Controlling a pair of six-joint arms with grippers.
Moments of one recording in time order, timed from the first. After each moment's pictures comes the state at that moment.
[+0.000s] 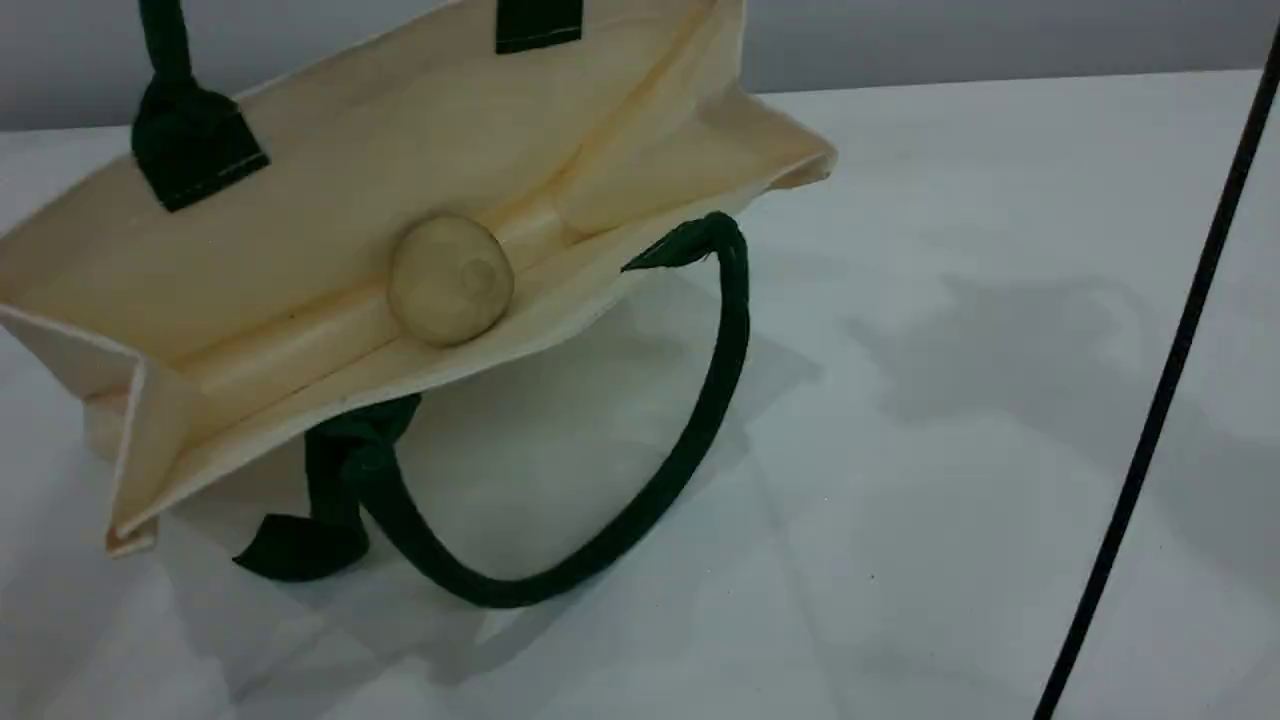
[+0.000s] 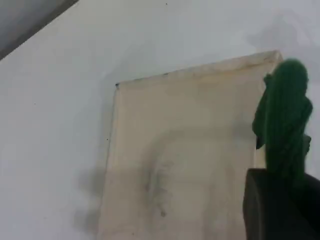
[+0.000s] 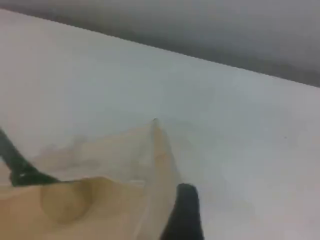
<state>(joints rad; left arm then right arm) -0.21 1.68 -1.77 -0.42 1.22 0.57 0.27 1.54 -1.17 0.68 0.49 -0.60</state>
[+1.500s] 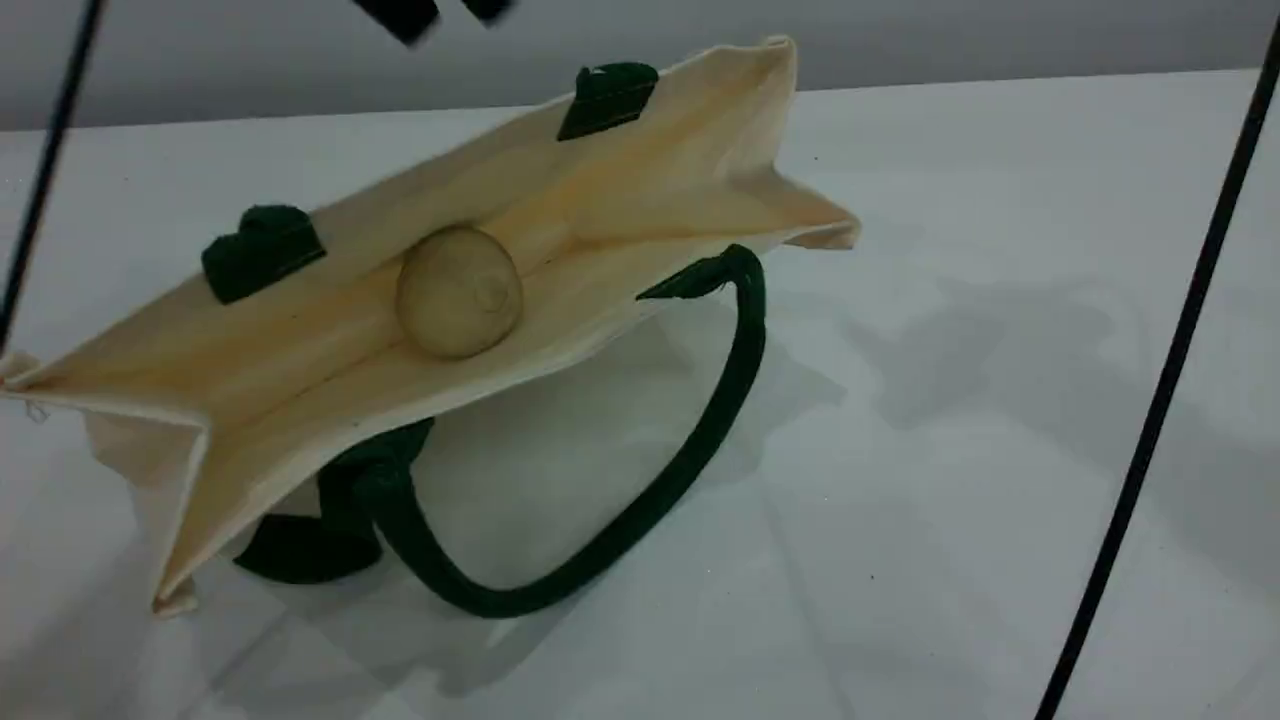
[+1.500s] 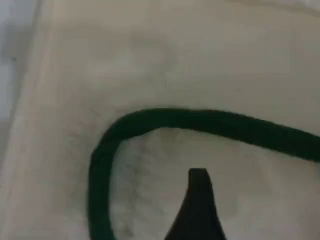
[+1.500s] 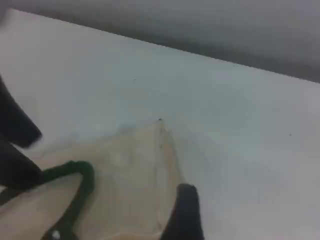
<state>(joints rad) -0.30 2.06 -1.76 -0.44 1.22 0.41 0.27 1.54 -1.17 0.69 0.50 -0.60</state>
